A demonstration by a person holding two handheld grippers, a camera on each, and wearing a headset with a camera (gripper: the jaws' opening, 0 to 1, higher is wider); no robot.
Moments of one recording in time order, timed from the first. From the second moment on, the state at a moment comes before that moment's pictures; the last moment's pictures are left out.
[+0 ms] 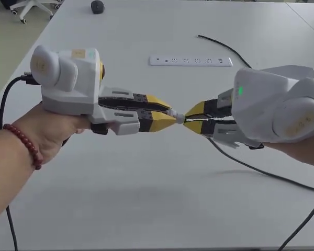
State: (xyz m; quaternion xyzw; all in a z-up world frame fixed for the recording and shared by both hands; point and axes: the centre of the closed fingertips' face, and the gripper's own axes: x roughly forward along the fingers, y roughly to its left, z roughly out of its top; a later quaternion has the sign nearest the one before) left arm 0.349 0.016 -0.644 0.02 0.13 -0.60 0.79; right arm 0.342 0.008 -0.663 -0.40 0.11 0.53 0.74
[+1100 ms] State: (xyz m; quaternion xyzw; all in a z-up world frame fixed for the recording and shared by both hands) left arm 0.353 0.026 -0.644 0.02 0.13 -0.59 0.80; right arm 0.368 -0.052 -0.704 -0.41 0.18 0.49 0.74
